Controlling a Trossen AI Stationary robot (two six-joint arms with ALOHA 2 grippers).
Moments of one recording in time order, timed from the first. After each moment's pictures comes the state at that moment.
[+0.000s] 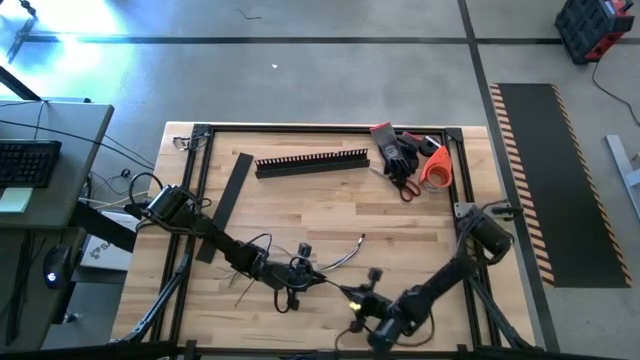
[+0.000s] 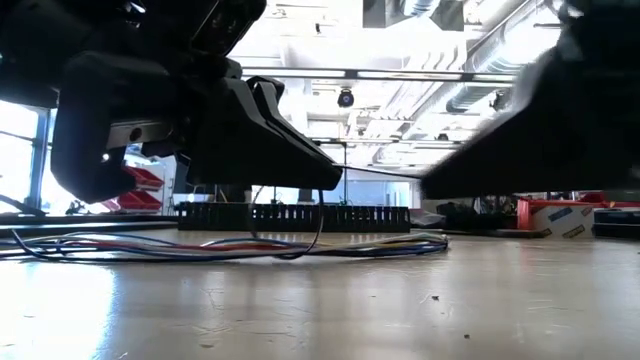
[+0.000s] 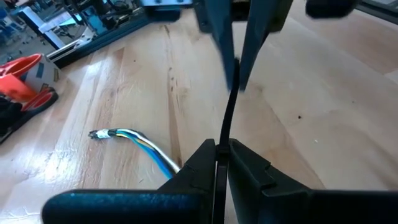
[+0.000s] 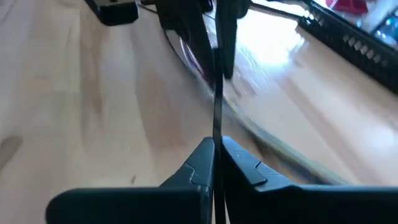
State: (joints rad) left arm -0.51 1.96 0.81 0.71 -0.44 0.19; right arm 0.82 2.11 1.18 -0.13 1.03 0.72
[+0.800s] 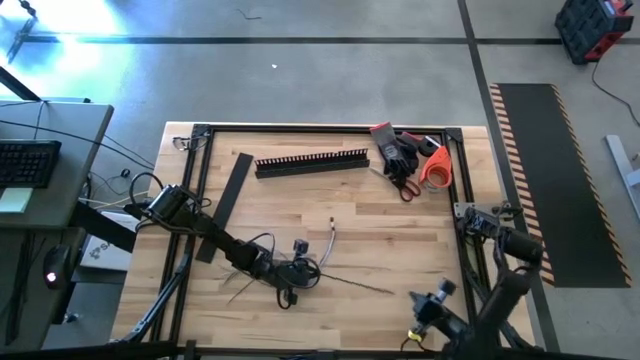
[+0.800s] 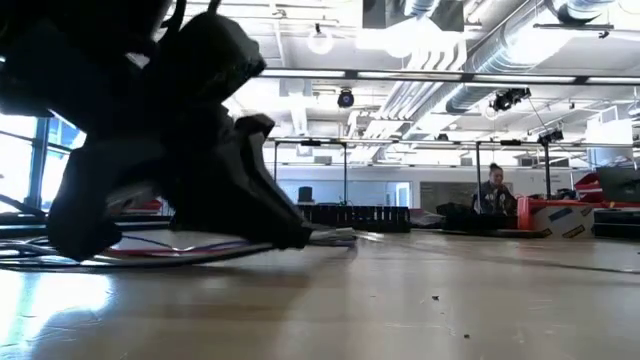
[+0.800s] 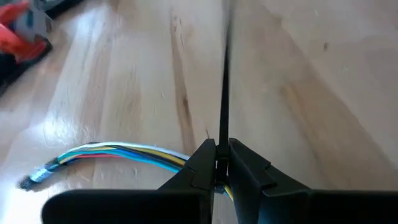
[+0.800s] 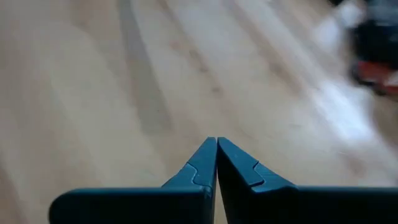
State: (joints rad) left arm -0.49 1.96 0.81 0.54 -0.46 0.13; right arm 1.17 2.06 1.41 -1.43 0.68 1.83
